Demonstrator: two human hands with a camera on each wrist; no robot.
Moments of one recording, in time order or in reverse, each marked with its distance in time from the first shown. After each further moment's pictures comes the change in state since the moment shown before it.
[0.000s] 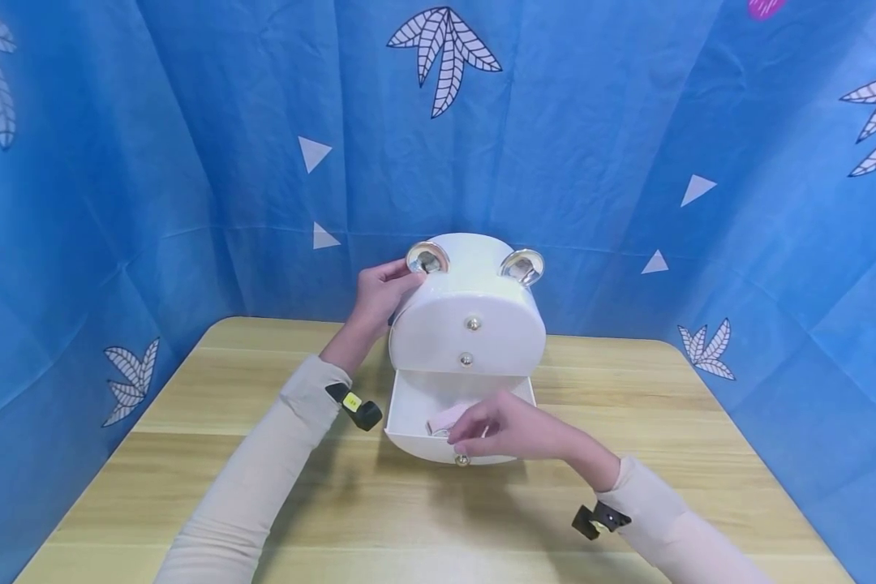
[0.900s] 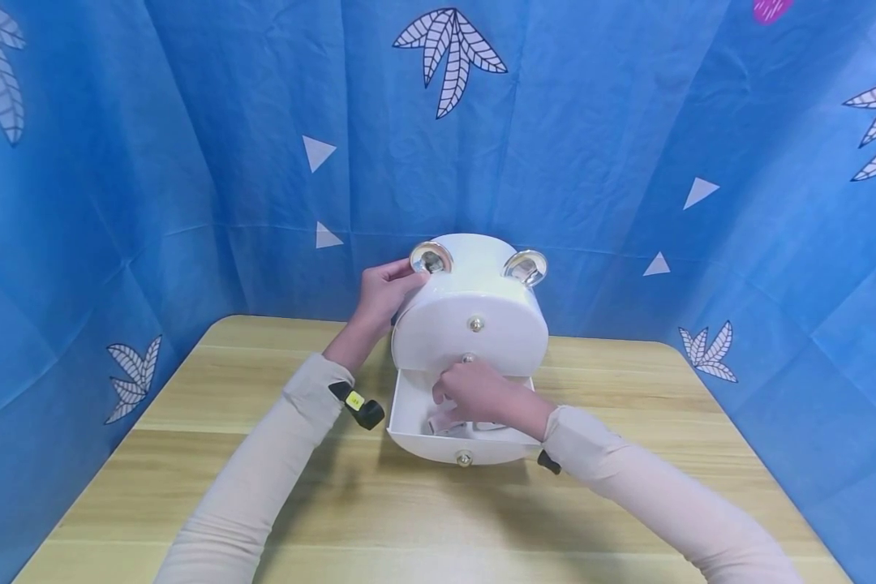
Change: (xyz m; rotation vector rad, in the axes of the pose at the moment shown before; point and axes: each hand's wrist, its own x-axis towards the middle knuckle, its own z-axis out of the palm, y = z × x) left_hand -0.001 0.002 0.000 -0.005 0.003 0.005; right_hand 0.075 0.000 -0.003 -0.887 -0.036 0.131
